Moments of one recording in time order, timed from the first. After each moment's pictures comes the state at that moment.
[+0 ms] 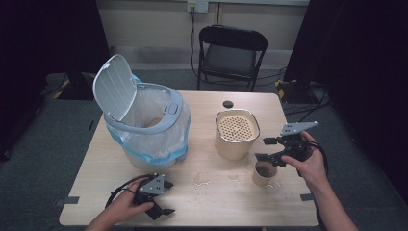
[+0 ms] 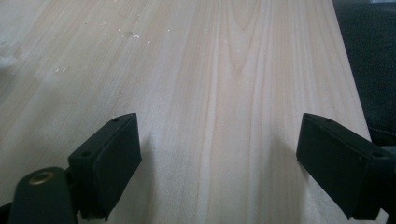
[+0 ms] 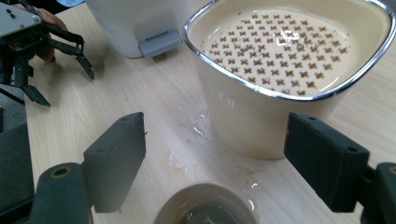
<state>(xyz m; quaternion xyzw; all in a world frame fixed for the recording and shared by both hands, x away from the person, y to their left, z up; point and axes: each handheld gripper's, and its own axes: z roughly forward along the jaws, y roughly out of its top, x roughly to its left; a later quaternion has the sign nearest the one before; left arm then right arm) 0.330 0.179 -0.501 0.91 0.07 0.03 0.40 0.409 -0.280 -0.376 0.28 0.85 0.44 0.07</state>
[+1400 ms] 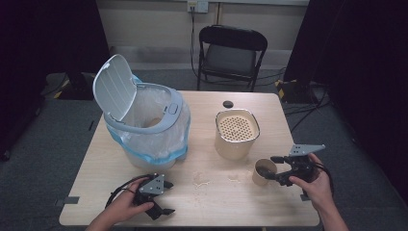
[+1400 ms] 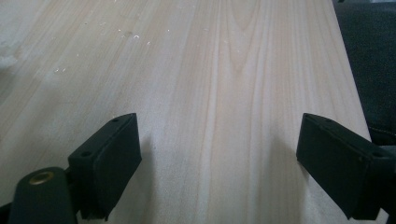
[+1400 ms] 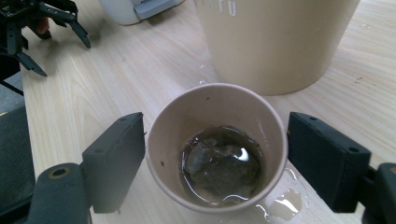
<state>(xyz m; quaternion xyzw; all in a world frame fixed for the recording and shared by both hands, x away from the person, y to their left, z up) 0.330 0.179 -0.501 0.91 0.07 0.03 0.40 0.376 -0.313 -0.432 0.31 0.83 0.45 0.06</state>
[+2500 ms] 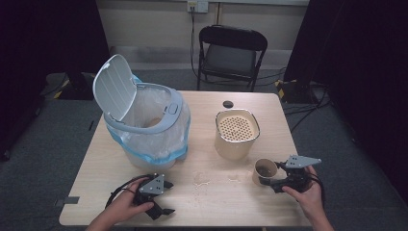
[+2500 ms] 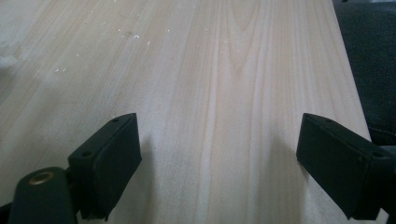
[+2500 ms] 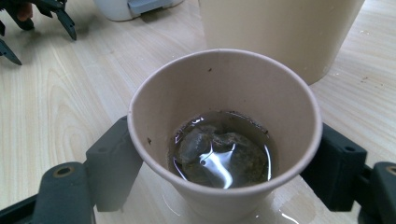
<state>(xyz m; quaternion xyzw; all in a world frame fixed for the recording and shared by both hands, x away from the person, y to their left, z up) 0.330 0.179 -0.501 0.91 0.07 0.03 0.40 0.365 -0.310 -0.472 0.29 0.82 0.49 0.10</state>
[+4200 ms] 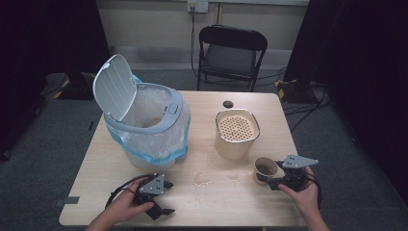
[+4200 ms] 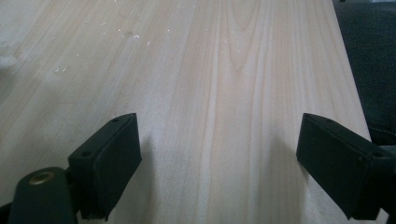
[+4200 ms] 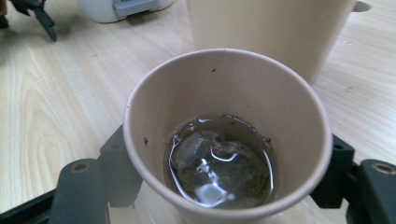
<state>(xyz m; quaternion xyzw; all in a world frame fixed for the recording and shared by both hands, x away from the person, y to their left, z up) 0.330 0.179 -0.500 0.91 0.07 0.03 0.40 0.366 -0.302 -0.473 0.29 0.81 0.48 0.14</state>
